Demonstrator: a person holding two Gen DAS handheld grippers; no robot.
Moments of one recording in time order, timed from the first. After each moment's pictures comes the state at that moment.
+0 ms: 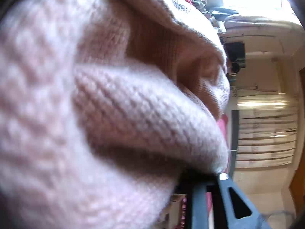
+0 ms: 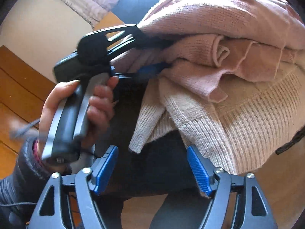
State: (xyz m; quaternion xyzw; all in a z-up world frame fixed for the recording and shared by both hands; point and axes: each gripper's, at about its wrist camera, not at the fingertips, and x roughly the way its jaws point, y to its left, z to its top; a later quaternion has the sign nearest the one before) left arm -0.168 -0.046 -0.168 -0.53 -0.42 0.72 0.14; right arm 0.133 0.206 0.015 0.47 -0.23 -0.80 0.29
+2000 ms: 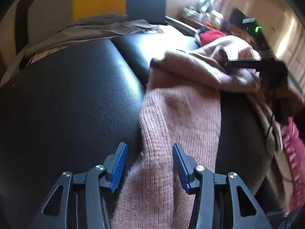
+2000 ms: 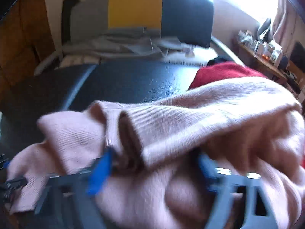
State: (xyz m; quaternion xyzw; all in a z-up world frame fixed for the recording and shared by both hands) left arm 0.023 -0.273 -0.156 -0.46 -0.10 0.88 0.01; right arm -0.169 -0.025 -0.076 0.44 0.15 -0.85 0.25
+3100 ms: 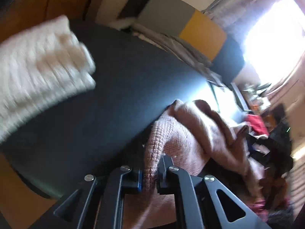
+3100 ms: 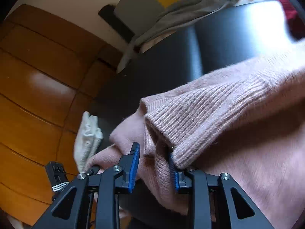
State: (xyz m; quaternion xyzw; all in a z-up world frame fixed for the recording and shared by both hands) left arm 0.227 -0.412 -0.139 -0.36 -0.33 0.85 -0.21; right arm -0.044 -0.142 -0.113 0.54 -0.14 -0.67 0.49
